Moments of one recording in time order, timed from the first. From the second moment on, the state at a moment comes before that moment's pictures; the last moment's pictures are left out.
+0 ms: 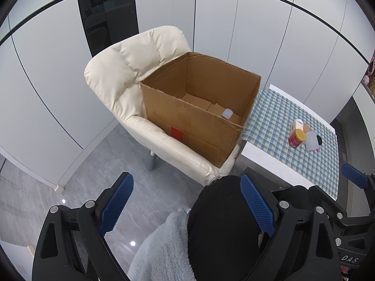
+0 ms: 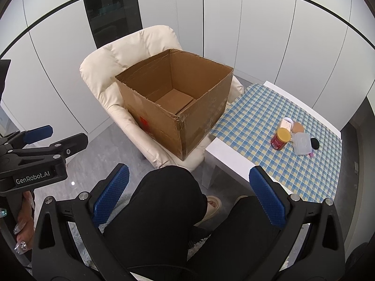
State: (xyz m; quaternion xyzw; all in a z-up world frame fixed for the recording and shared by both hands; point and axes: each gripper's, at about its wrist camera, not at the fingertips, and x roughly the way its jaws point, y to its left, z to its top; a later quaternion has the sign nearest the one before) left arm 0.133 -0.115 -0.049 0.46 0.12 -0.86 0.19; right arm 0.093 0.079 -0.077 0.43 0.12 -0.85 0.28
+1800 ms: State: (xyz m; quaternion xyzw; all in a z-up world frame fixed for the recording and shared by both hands) left arm 0.054 0.015 -0.053 0.48 0.02 -0.88 0.03; right arm 0.074 0.222 -0.078 0.45 0.03 -0.89 0.13
